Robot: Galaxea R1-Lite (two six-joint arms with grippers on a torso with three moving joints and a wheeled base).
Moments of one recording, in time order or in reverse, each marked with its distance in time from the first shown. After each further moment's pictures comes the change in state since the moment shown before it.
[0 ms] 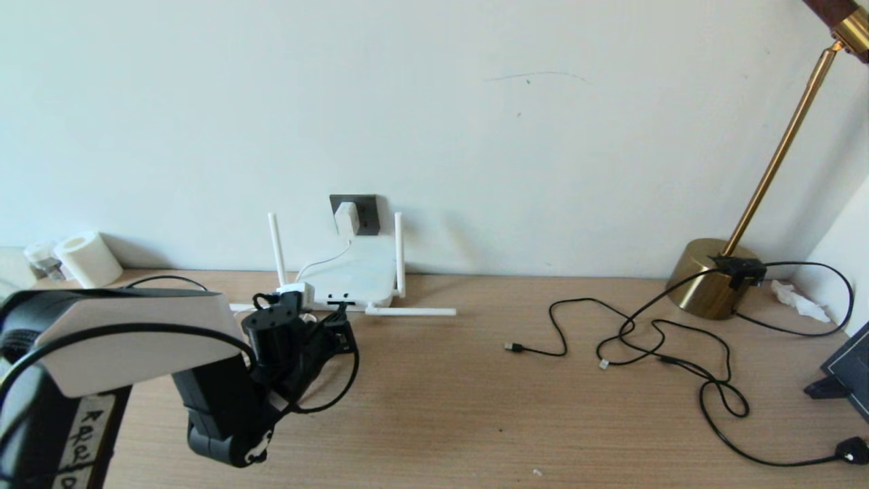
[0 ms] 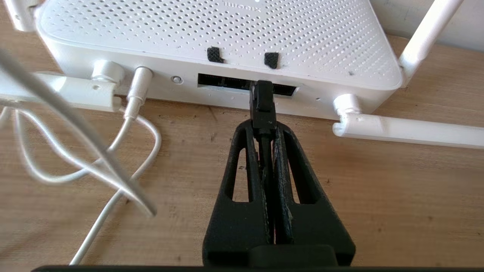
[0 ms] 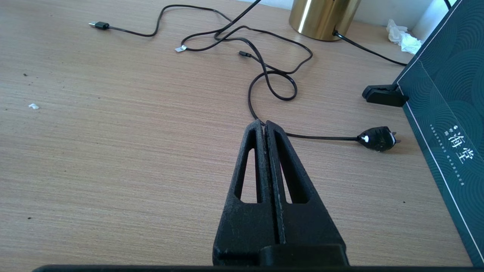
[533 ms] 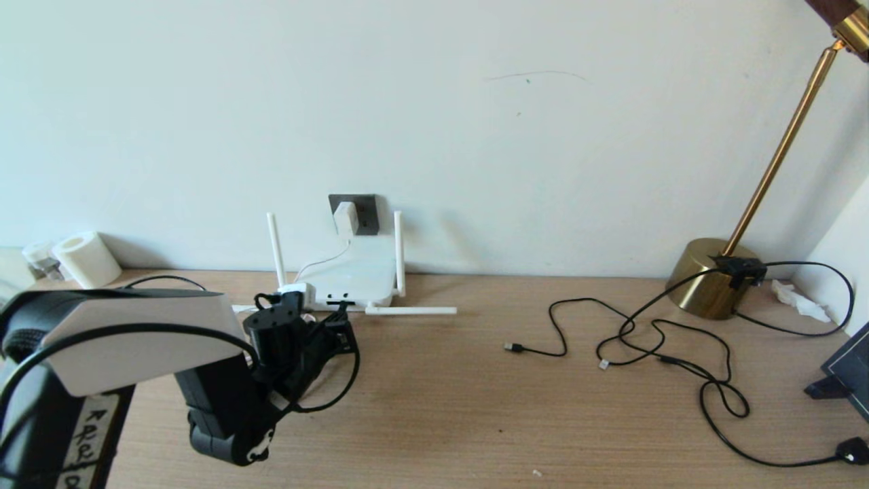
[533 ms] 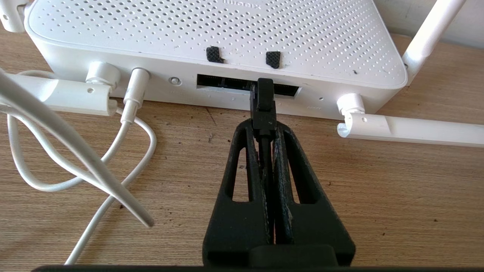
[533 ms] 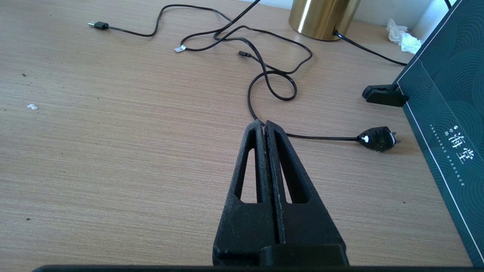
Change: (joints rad) left arm 0.000 0.009 -0.008 0.007 -0.011 0.000; right arm 0.000 0.000 0.000 0.000 0.000 0.000
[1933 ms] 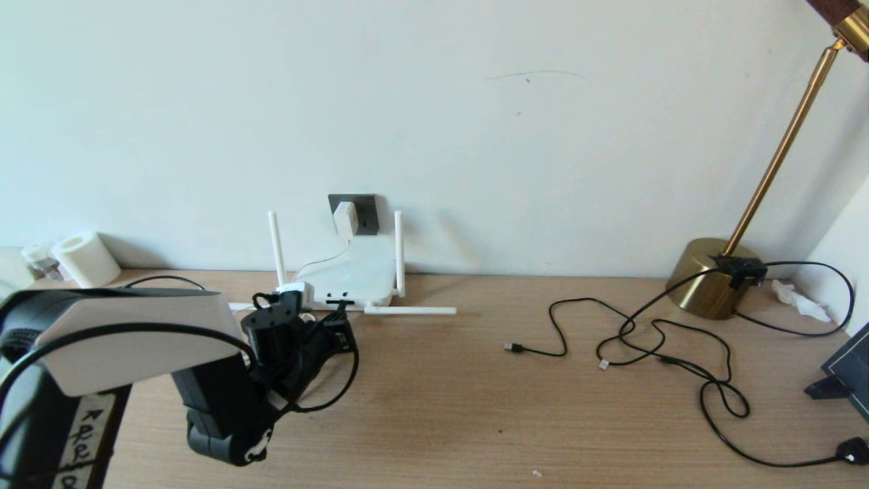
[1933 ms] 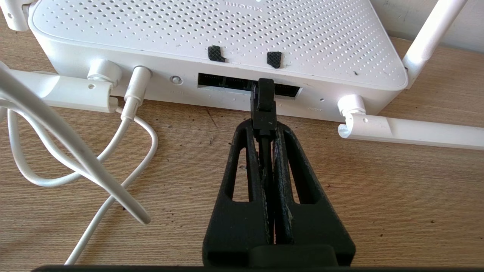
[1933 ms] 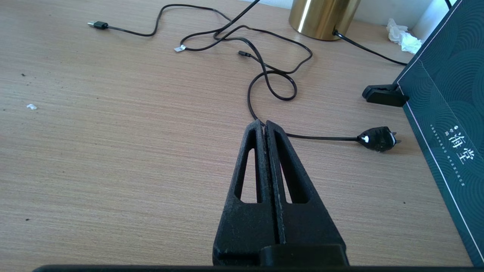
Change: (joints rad) left arm 0.003 -0.010 0.008 0.000 0.001 0.000; right arm 0.000 0.000 0.000 0.000 0.000 0.000
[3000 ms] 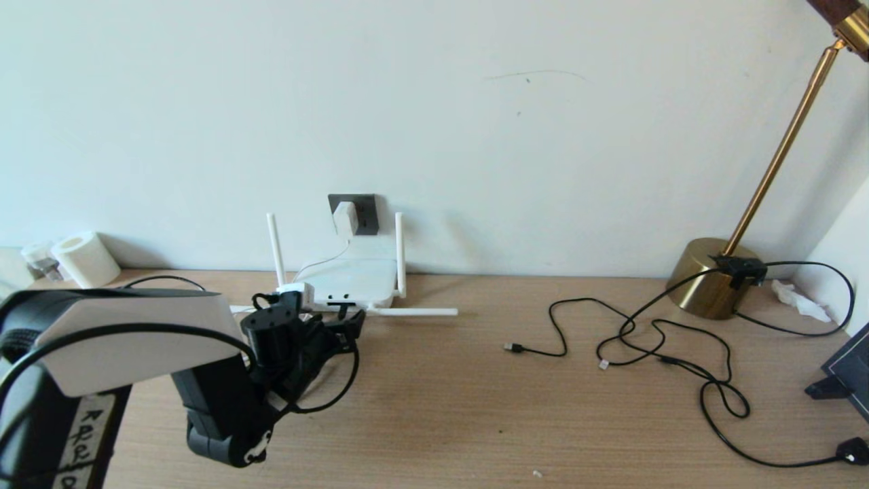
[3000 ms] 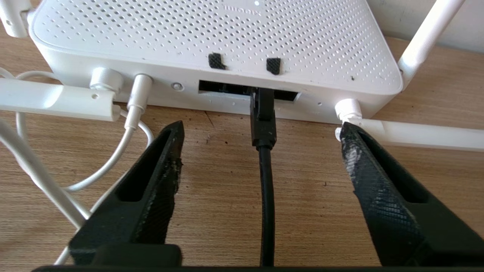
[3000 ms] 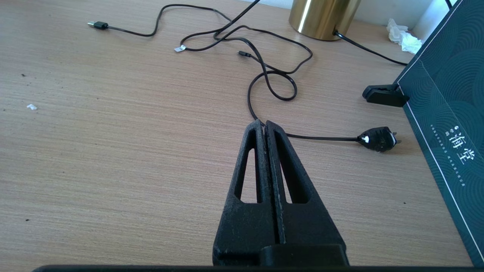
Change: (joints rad) left arm -0.001 0.002 0.006 -0.007 -0.001 -0.001; right arm 0.000 0.000 0.000 0.000 0.000 0.000
